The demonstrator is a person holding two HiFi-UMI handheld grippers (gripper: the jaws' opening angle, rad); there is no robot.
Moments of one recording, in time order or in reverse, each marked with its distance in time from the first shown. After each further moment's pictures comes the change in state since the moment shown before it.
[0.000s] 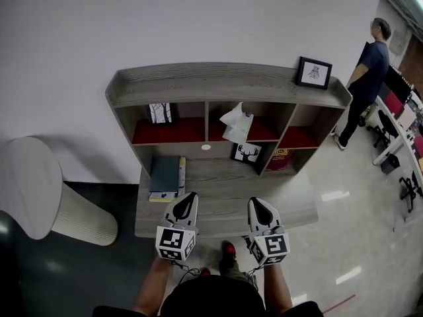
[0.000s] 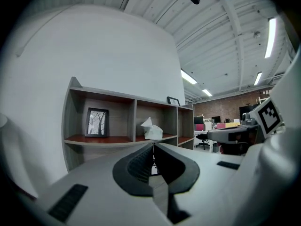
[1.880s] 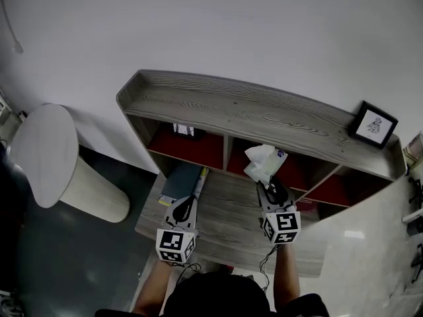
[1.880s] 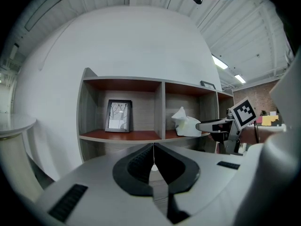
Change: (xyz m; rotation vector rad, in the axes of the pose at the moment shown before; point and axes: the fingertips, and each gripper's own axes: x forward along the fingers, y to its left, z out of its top) left arm 0.085 0.070 -0.014 -0.044 0.082 0.386; right arm 0.228 -0.094 -0.004 -0.047 0.072 0.297
